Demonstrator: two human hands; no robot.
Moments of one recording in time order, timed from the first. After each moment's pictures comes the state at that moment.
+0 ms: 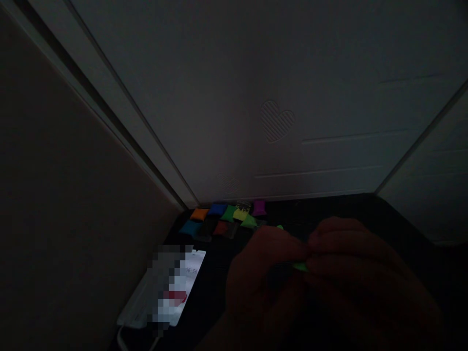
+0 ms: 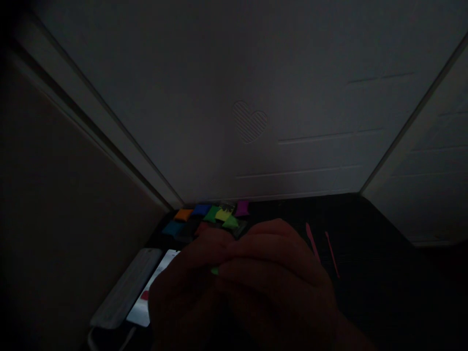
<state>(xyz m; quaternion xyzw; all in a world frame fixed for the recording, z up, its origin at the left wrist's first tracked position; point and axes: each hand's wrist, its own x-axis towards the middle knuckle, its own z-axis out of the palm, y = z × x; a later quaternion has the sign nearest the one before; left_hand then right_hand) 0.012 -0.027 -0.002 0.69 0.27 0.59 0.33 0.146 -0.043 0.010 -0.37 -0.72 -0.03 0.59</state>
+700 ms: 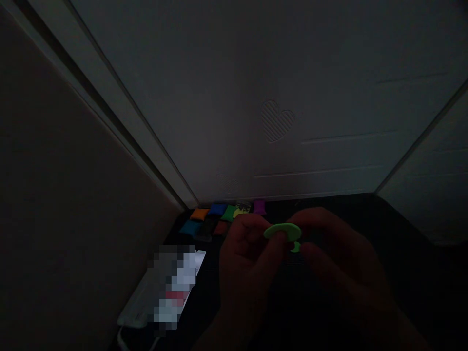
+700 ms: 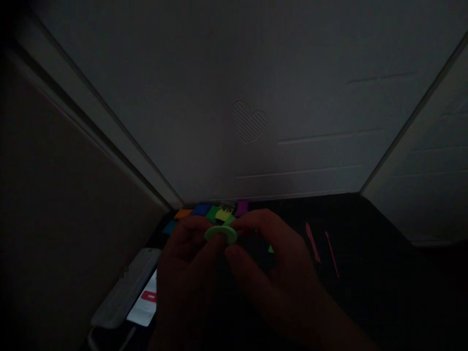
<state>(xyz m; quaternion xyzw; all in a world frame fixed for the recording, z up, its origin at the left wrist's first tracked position) 0.025 -0.026 -0.001 0.45 0.37 0.63 0.51 0.146 -0.038 -0.001 -0.42 -0.68 0.22 0.56</state>
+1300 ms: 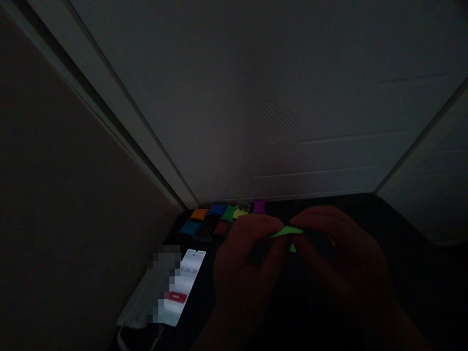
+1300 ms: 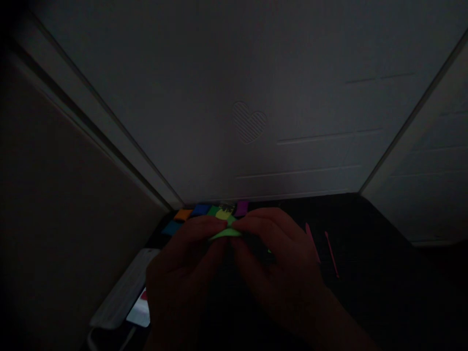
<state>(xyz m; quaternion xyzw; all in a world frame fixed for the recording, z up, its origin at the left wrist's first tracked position) 0.005 -0.019 -0.004 0.68 0.37 0.58 0.26 0.148 -0.031 -0.003 -0.44 -0.71 0.06 0.54</state>
